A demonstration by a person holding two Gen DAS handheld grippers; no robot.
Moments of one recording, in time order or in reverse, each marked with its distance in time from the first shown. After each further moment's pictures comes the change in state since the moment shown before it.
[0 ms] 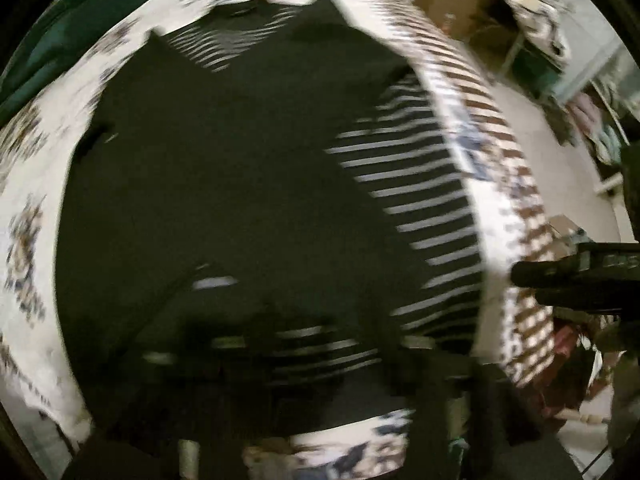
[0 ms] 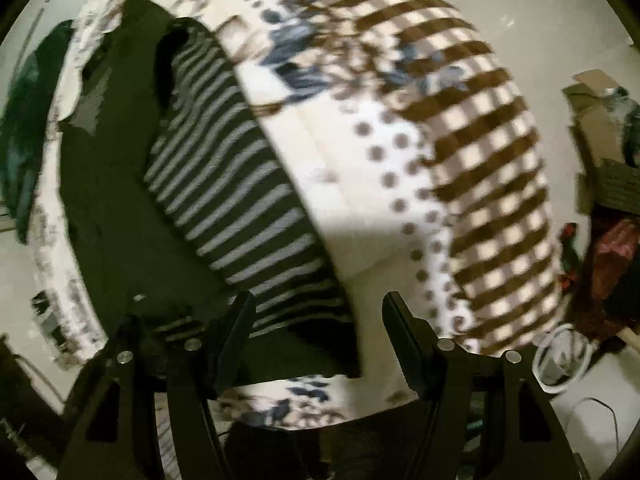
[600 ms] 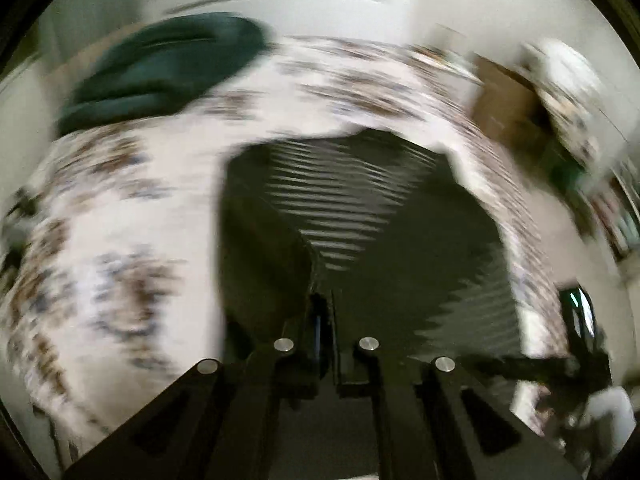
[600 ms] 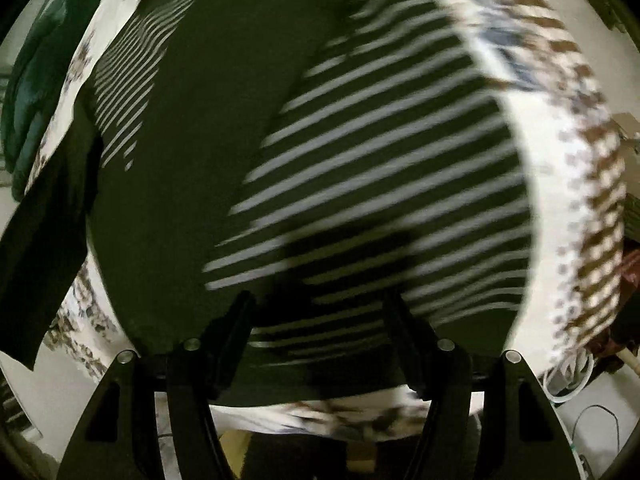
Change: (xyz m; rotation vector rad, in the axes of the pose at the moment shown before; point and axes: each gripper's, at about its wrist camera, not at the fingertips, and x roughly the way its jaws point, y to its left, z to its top) left arm -0.112 0.132 0.035 -0.063 -0.295 0.016; right arm 0.048 0.154 -0.029 -0.103 0.011 -0.073
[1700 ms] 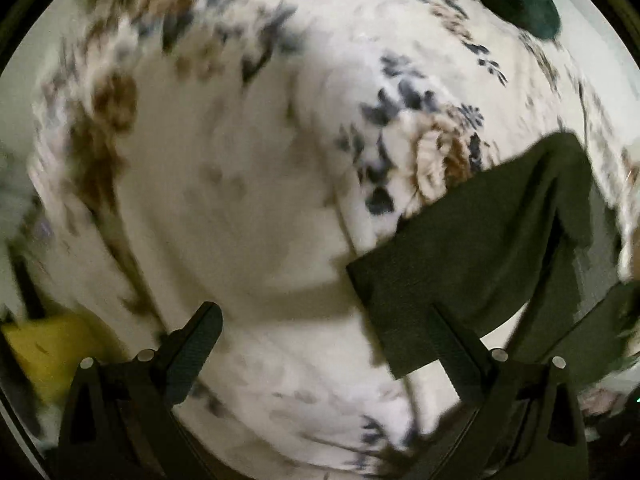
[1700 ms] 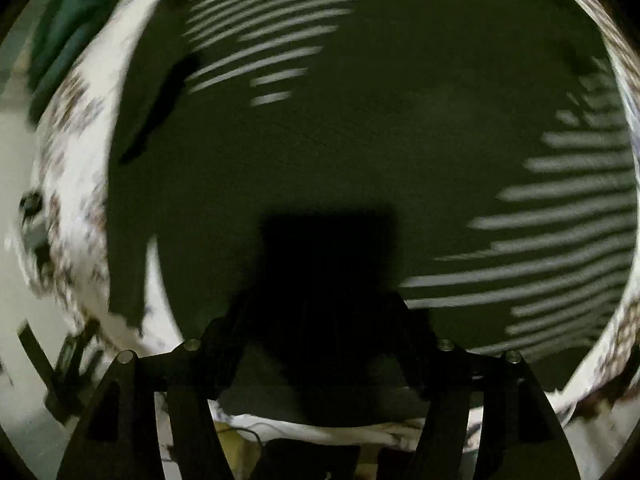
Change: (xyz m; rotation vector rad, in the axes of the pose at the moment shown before) left arm 0.065 0.369 -0.170 -0.903 0.283 0.197; right arm 0.072 0.213 -0.026 -0.203 0.064 -0.014
